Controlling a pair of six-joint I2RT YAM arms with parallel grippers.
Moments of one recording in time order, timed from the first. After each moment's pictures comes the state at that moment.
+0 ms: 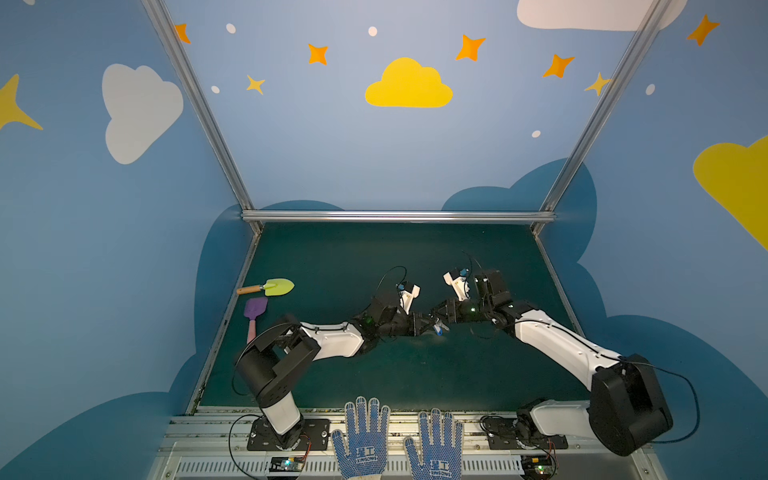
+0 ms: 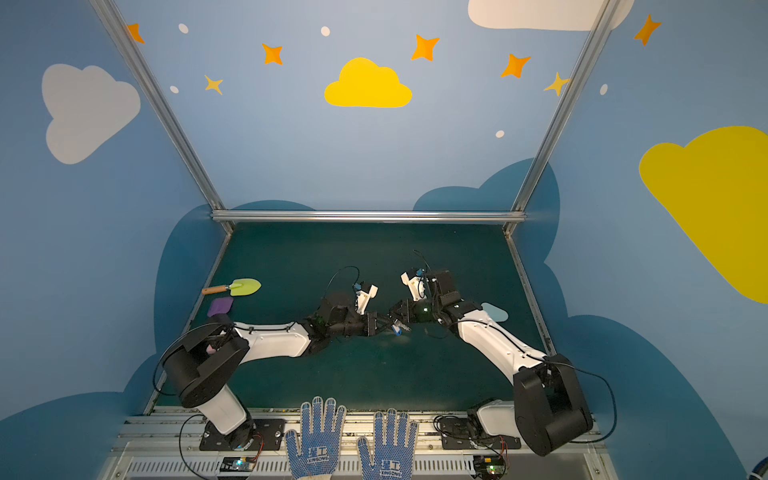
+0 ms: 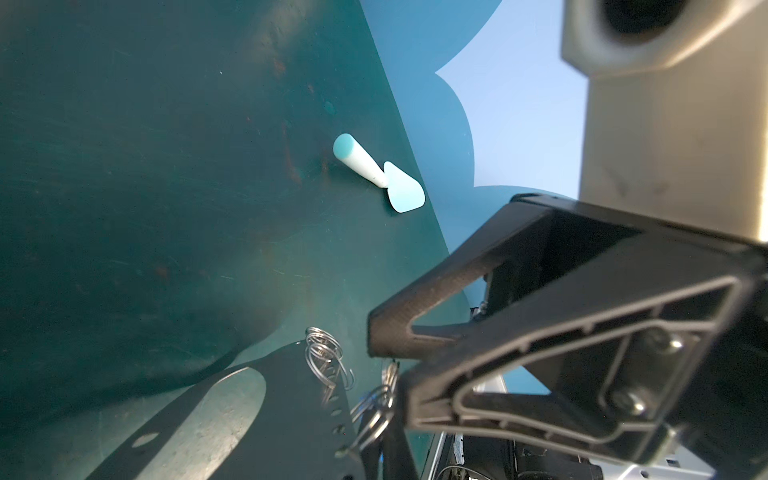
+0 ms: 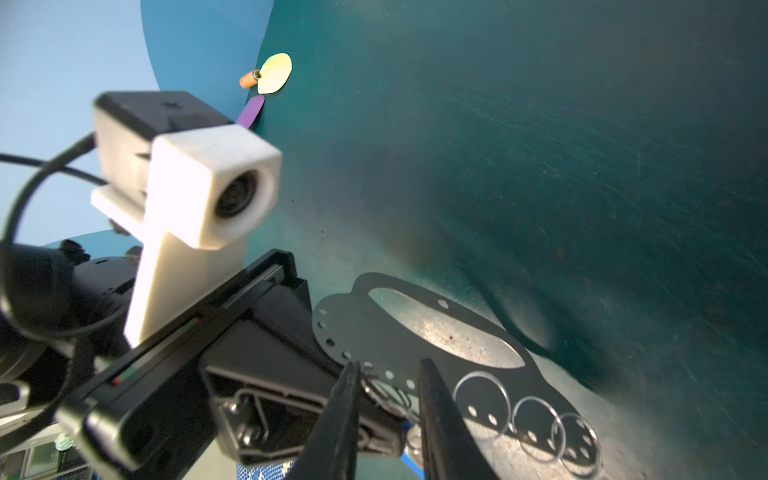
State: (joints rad) left arm -0.79 1.69 0.76 0.54 0.47 -0.85; right arm 0.45 1.32 0.80 -0.28 -0.60 0.37
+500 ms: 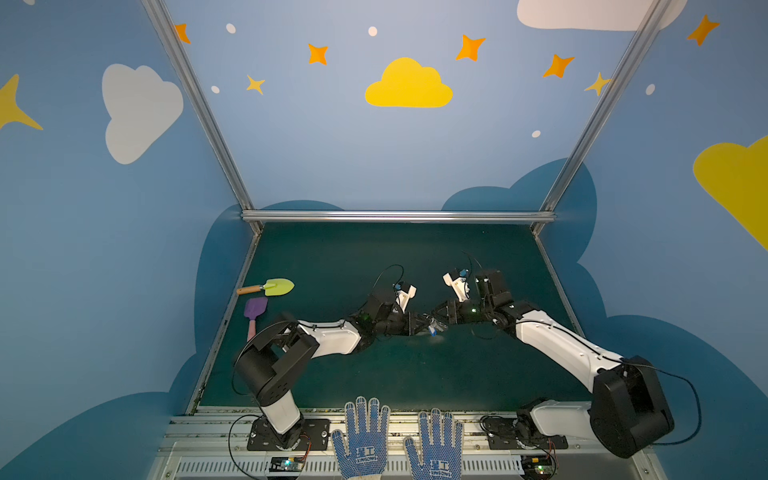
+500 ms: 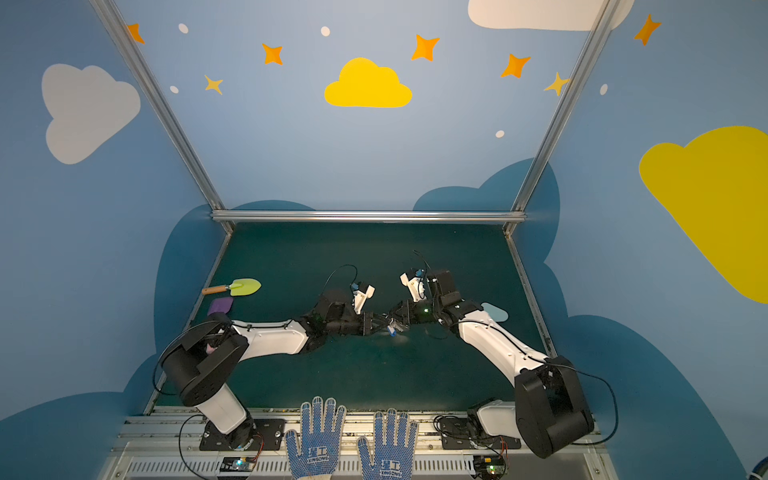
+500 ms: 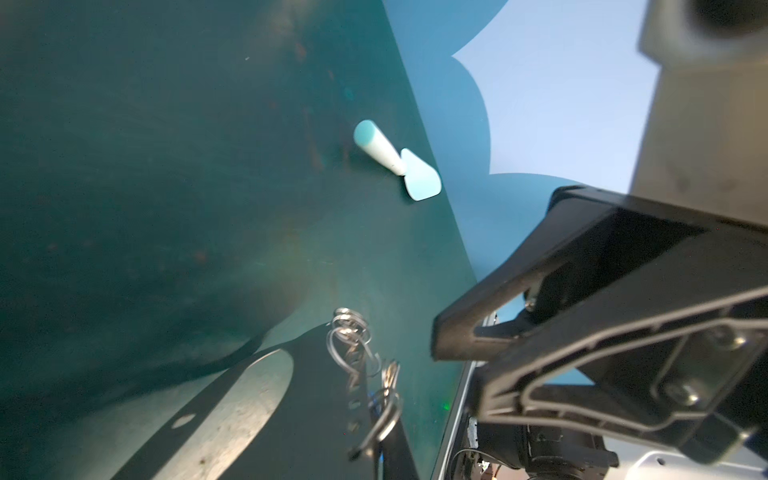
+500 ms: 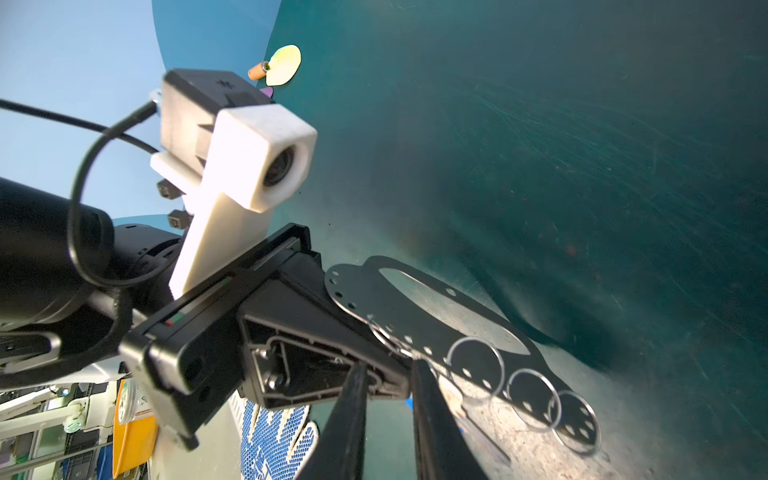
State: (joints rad) left arm -0.74 1.69 0.75 0.45 0.51 -0.79; right arm 0.45 1.33 0.80 -0.29 -0.63 0.36
